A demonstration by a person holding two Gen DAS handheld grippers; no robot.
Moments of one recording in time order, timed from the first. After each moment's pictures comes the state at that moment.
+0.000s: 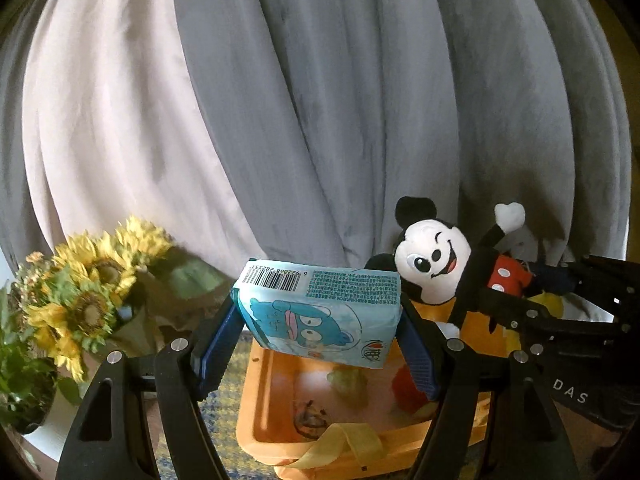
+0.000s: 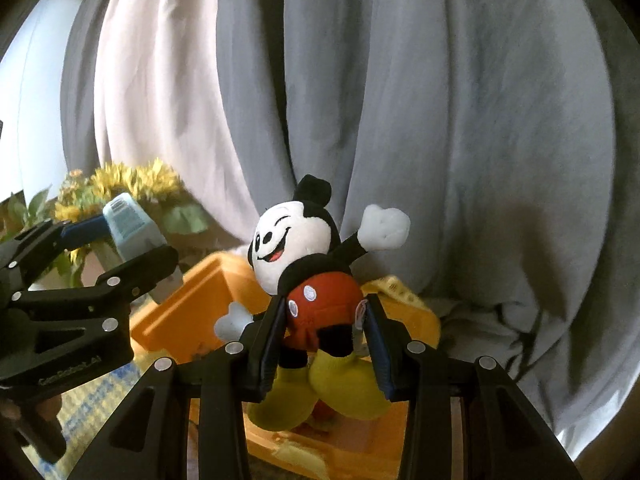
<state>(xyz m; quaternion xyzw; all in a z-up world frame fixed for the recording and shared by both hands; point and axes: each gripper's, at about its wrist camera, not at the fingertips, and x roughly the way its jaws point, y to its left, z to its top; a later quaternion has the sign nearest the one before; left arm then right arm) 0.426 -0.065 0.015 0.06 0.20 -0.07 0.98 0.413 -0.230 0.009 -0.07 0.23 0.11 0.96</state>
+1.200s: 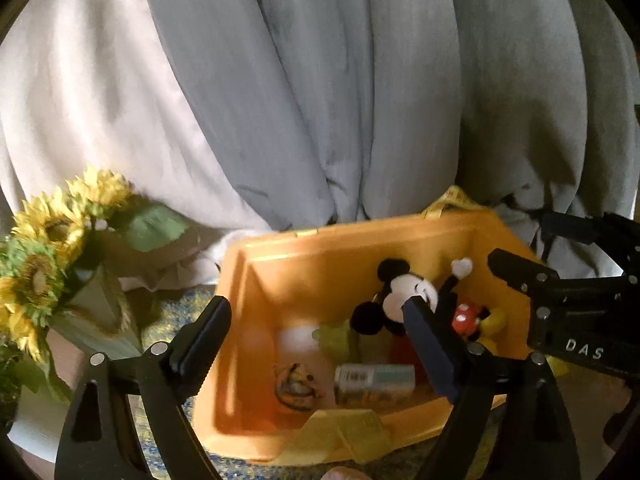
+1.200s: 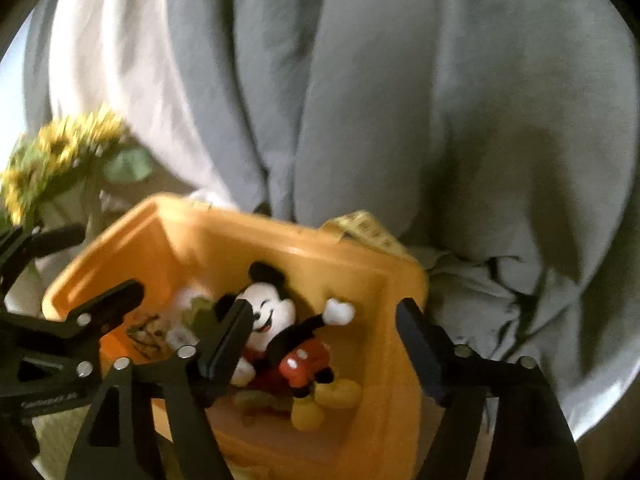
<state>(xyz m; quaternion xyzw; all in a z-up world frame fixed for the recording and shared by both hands) 0.458 -0.073 -0.023 0.07 0.28 -0.09 0.95 0.454 -0.250 -0.033 -0.07 0.30 0.05 0.95</state>
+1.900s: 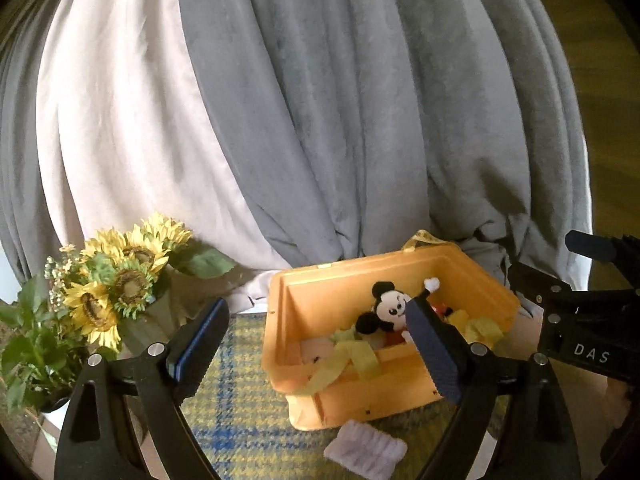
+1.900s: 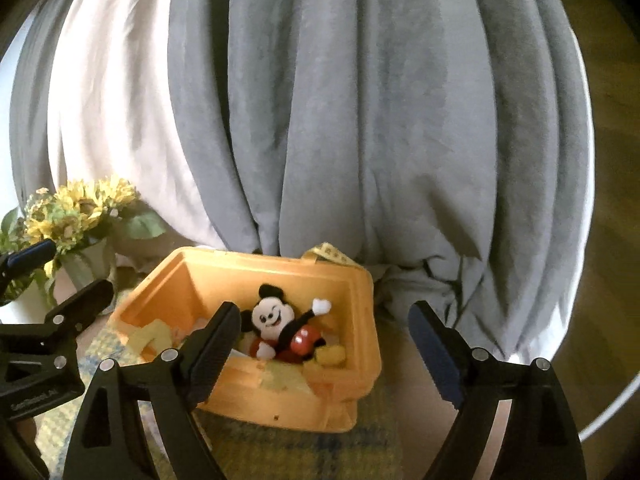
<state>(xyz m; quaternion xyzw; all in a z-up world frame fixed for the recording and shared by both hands) 0.337 -0.043 0.019 0.08 0.18 -0.09 0.98 0.326 -0.236 0.011 -0.03 0.21 -0.02 0.98</state>
